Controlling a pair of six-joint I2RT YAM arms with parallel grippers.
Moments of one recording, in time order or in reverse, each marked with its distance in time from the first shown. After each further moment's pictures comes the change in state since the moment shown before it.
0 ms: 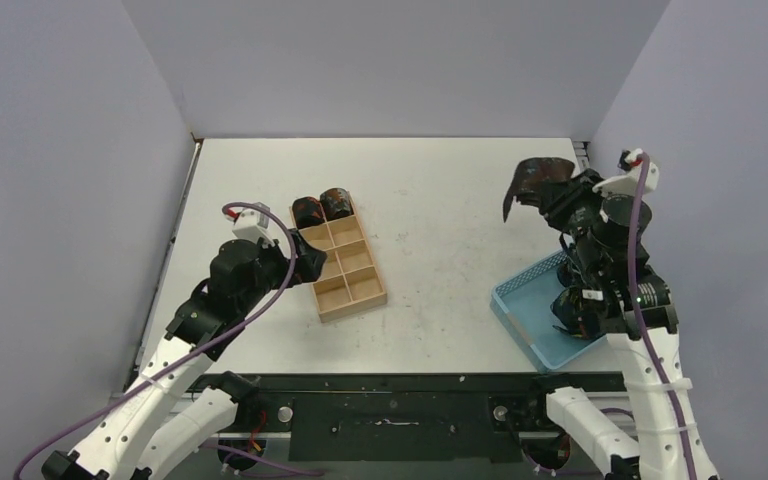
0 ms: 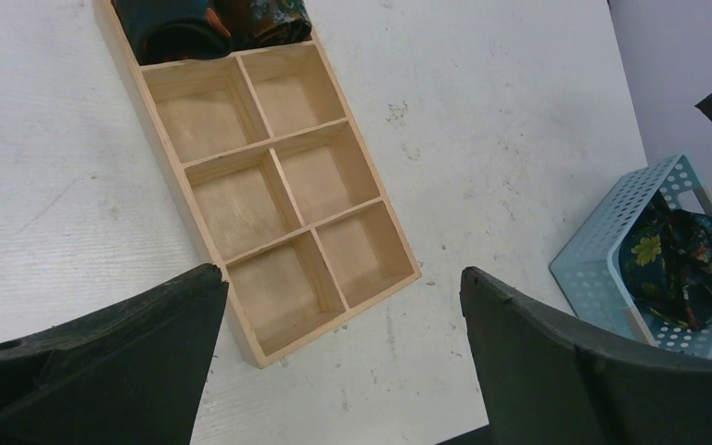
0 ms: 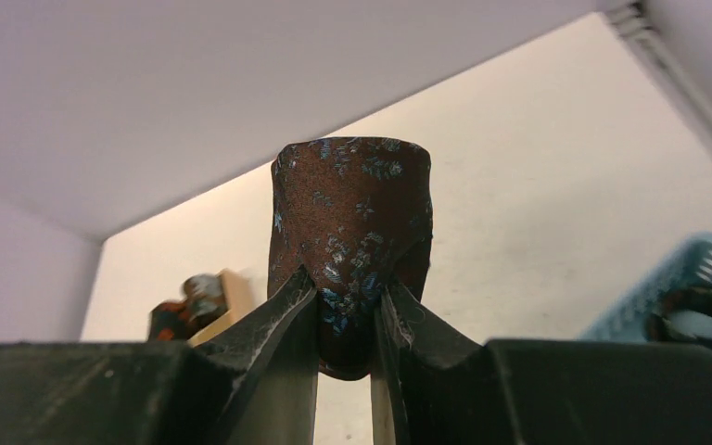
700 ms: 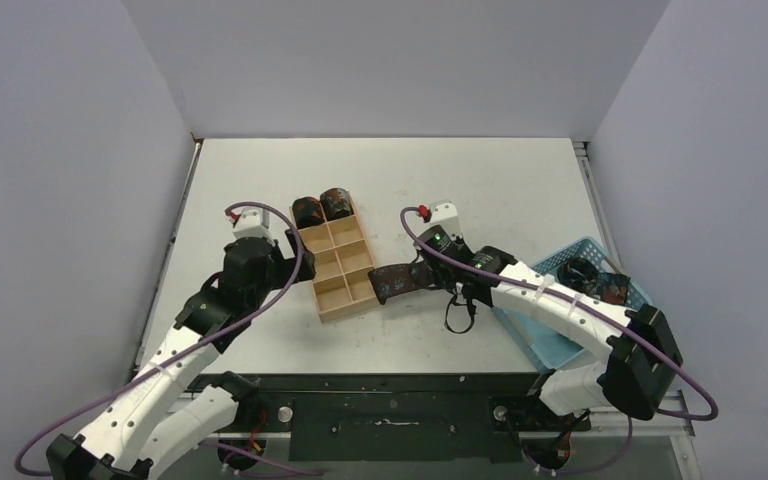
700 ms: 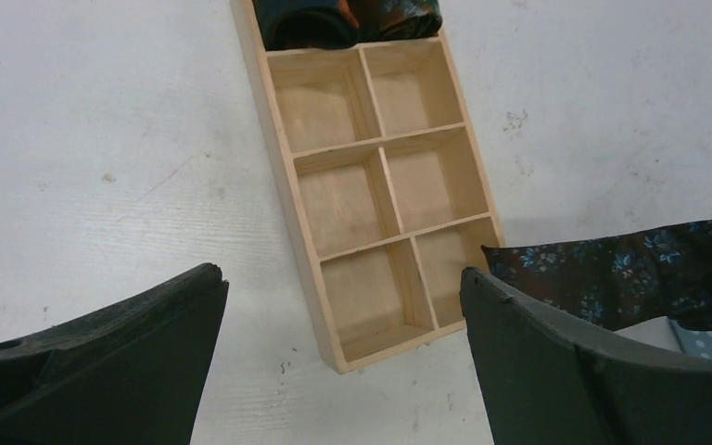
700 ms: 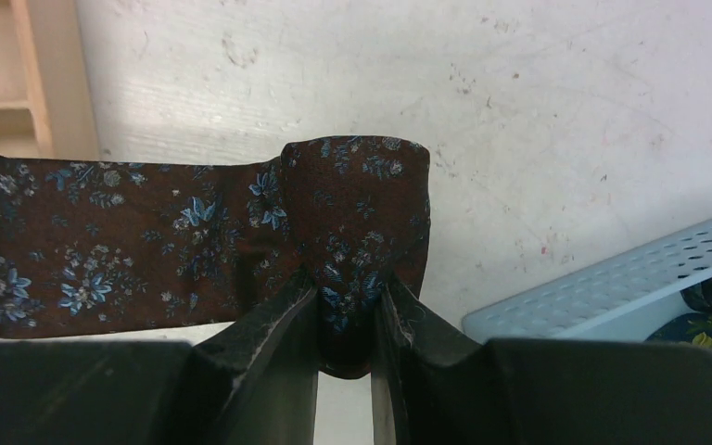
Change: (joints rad) left arm -0.014 0.039 0.000 -0.055 -0.220 0.025; right arm 0.688 0.547 -0.084 -0.080 0.312 -0.174
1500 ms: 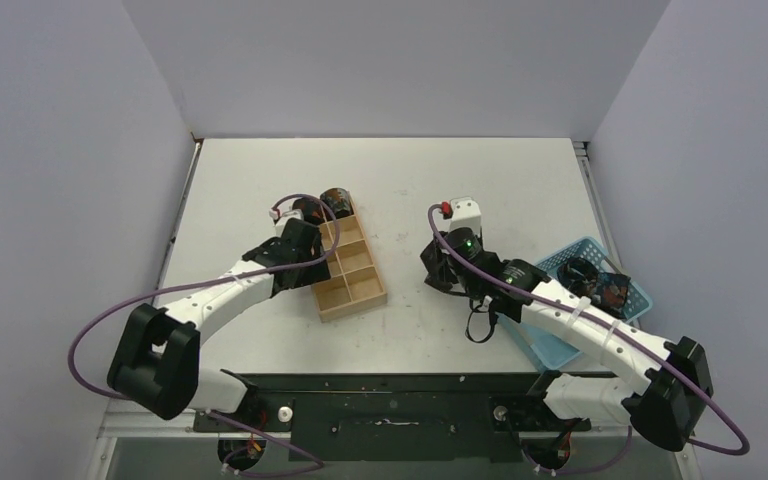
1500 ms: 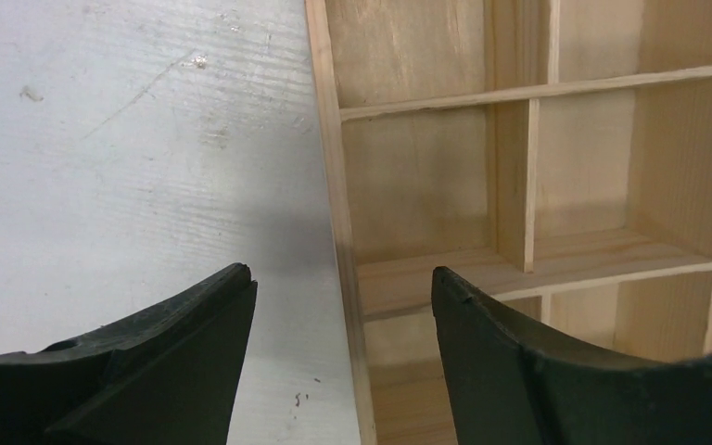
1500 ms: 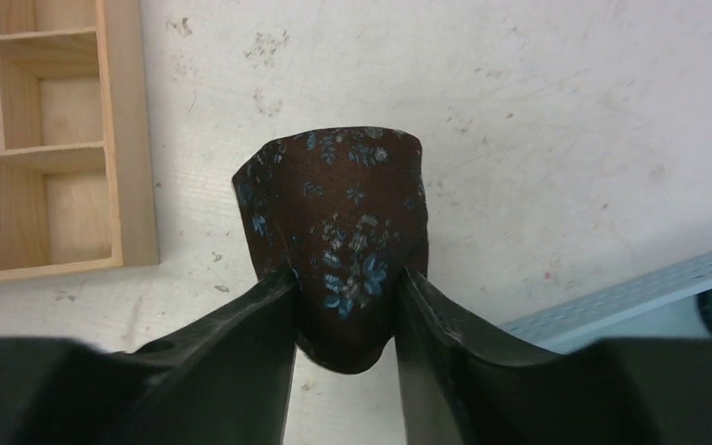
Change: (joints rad) left arm 0.031 0.583 0.064 0.016 0.012 -0.080; right arm -0.024 -0.193 -0.097 0.105 -0.006 -0.024
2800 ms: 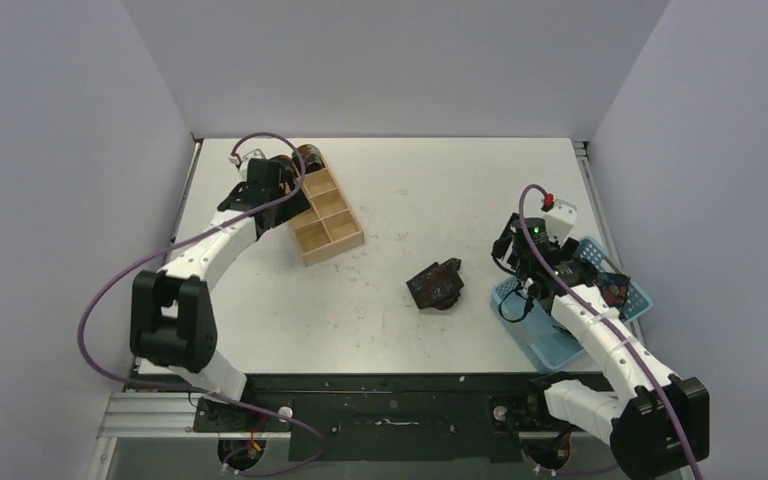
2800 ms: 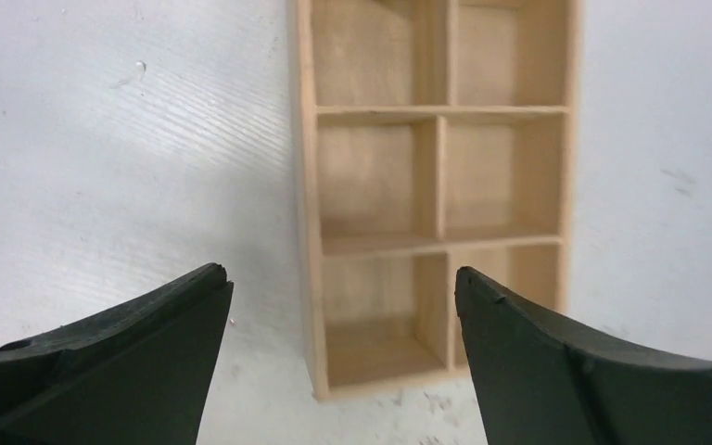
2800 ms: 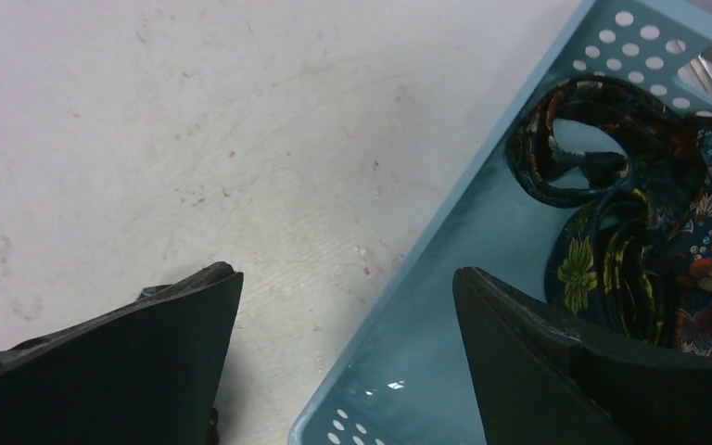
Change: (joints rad) left arm 0.294 0.343 0.421 0.072 0.069 0.032; right arm -0.512 -0.141 -0.198 0.060 -0.010 0.203
